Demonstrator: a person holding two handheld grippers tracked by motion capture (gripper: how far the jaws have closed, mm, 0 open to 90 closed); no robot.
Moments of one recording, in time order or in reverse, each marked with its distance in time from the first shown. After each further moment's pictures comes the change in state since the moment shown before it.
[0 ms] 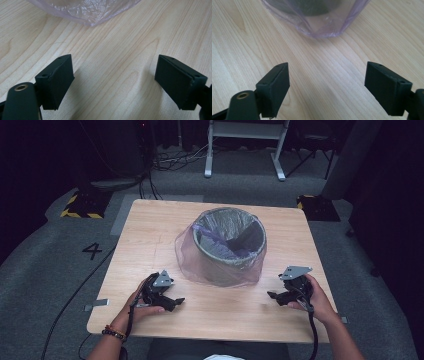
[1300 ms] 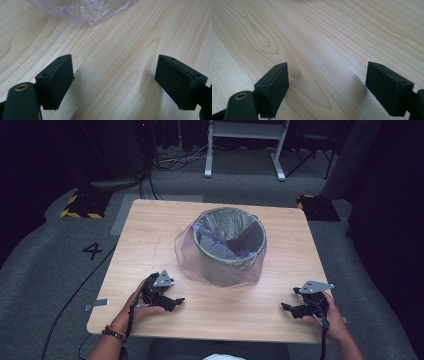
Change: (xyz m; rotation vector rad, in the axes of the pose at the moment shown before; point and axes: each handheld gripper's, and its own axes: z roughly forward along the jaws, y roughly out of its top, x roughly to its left) left arm 0.000 0.000 0.000 0.001 0.001 0.001; right arm -0.006 -0.077 -0.010 -0.065 -0.005 0.163
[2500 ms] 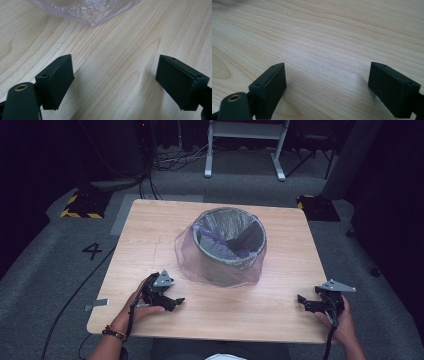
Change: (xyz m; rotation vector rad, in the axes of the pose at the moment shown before) left arm 0.000 0.000 0.001 -0.001 0.006 0.000; right arm -0.034 -0.031 -0.016 -0.061 -0.220 0.275
